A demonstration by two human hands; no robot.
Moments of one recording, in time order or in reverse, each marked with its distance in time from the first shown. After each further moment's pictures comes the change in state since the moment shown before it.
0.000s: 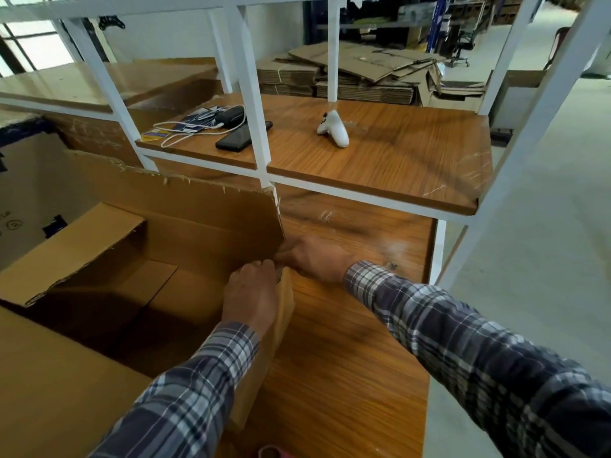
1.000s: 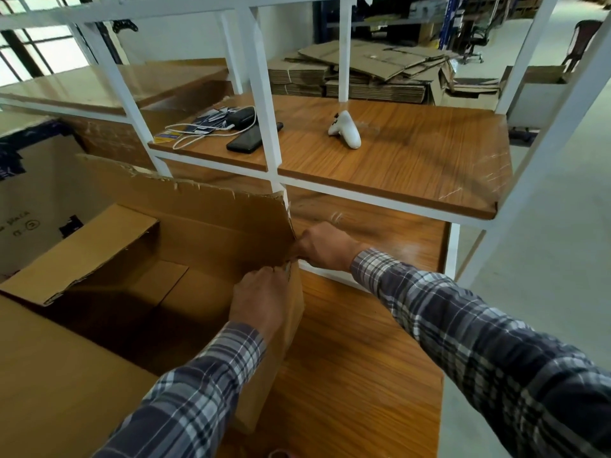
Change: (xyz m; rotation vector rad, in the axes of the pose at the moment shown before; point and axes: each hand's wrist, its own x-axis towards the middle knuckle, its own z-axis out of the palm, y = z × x) left_hand -0.002 -0.003 -0.008 0.077 -0.067 0.062; right_hand 0.016 0.022 -0.005 -0.131 -0.056 0.009
